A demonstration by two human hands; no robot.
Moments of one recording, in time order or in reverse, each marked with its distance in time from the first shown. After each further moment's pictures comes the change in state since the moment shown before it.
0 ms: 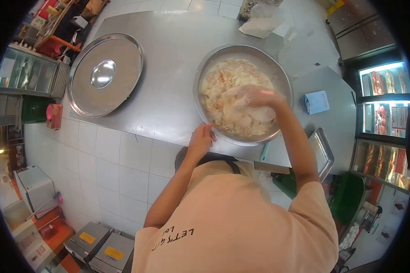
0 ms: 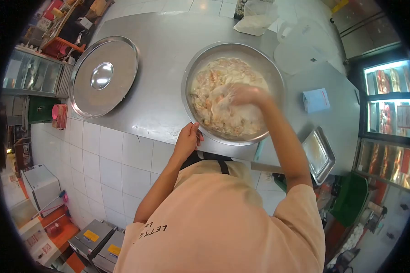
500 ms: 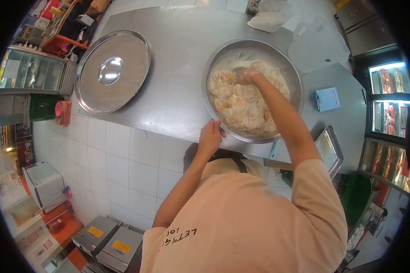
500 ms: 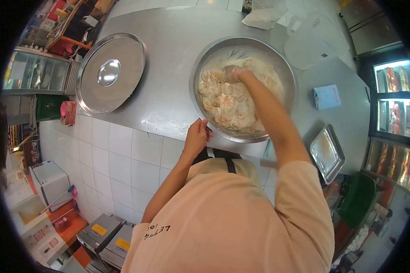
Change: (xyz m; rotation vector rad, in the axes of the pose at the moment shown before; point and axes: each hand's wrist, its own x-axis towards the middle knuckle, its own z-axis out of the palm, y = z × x) left_hand 0.000 0.000 0.006 0.065 0.090 0.039; right_hand 0.111 0.025 0.004 -0.460 -0.152 0.302
